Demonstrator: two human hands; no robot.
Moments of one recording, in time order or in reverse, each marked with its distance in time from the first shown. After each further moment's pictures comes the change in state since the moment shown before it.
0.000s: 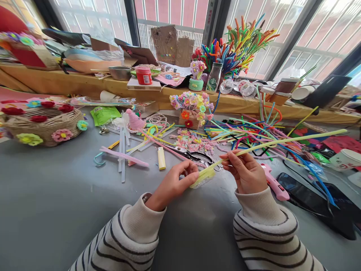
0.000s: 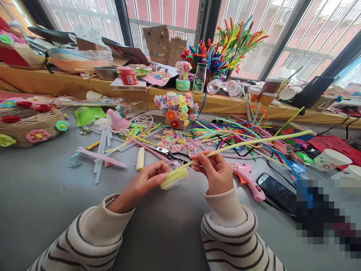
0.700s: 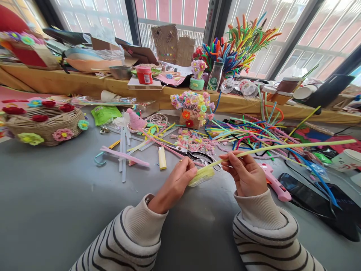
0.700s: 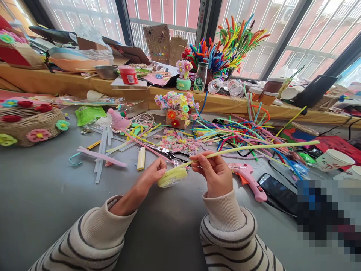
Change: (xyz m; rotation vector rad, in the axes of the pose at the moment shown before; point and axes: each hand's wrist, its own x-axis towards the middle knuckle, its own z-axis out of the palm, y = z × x) left_hand -0.003 -0.001 0.001 0.073 0.077 -0.009; right_hand -0.003 0.003 0.002 0.020 -0.014 0.001
